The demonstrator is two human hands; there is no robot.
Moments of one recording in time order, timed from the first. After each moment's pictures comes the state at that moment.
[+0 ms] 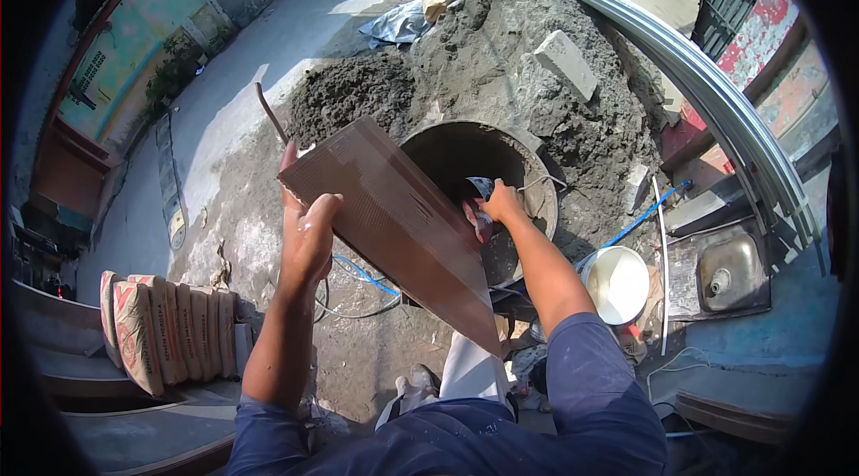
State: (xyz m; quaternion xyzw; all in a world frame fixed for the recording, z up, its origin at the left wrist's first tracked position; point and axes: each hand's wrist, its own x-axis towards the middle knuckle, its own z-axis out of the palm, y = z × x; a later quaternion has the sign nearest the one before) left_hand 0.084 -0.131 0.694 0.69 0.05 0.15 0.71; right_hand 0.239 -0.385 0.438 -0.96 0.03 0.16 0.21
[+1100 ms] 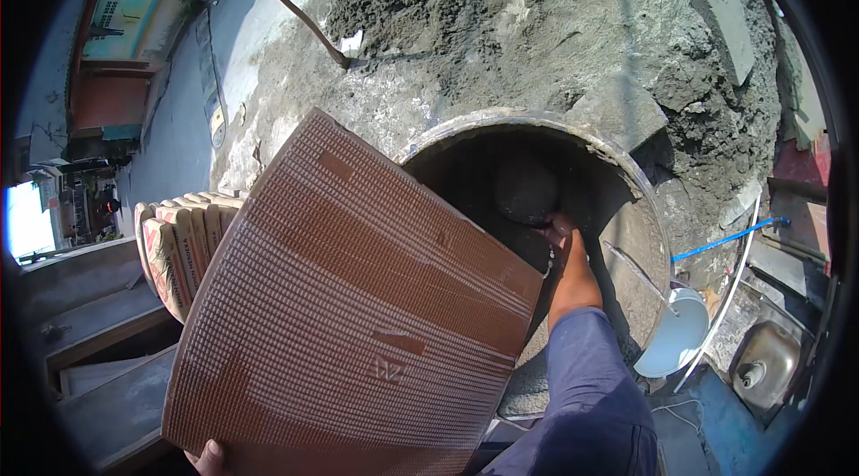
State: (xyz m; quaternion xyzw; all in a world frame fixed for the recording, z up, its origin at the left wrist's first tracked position) left_hand 0.006 -0.113 0.689 0.71 0.41 0.21 0.54; right_hand 0.283 -0.430 0.059 -0.31 0.33 0.42 0.78
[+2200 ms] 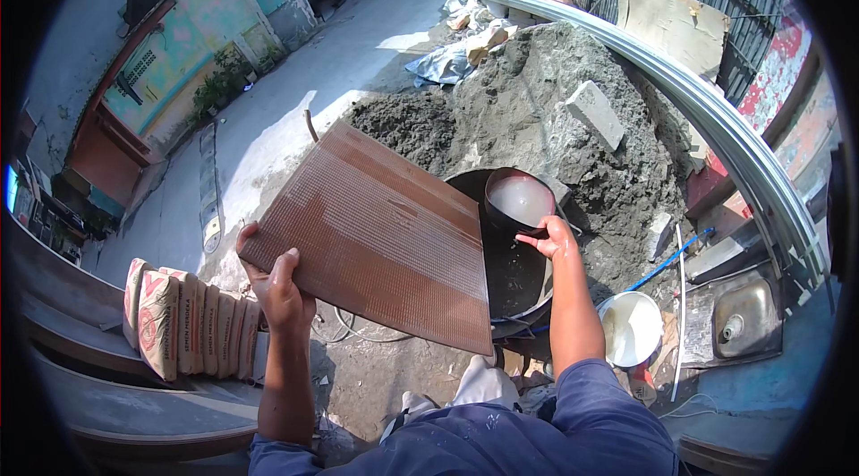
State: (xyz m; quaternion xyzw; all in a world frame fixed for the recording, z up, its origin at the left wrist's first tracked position) left_hand 0.011 -0.111 0.748 0.54 0.05 0.35 0.76; right_hand 0.236 -0.451 0.493 -0.37 0.19 0.23 0.88
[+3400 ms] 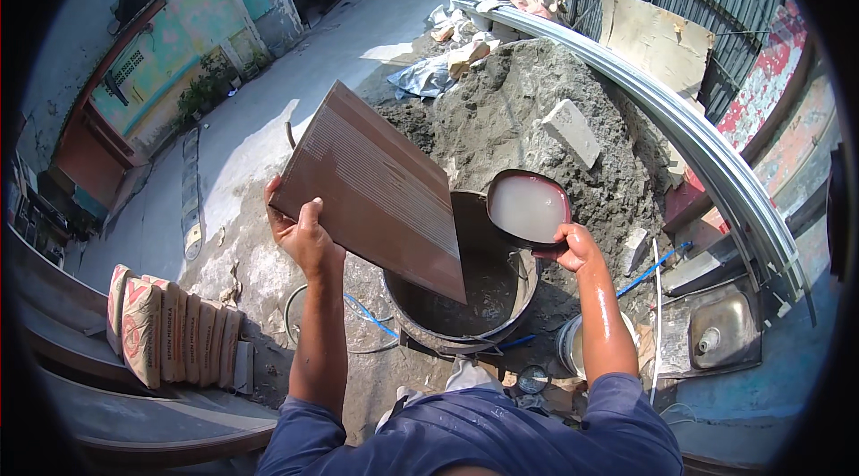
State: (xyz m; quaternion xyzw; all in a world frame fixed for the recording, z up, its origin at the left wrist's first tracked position) left_hand 0.133 -0.162 0.753 0.46 0.01 0.48 0.75; right_hand 0.233 -0.533 0.606 -0.46 0.11 0.28 0.83
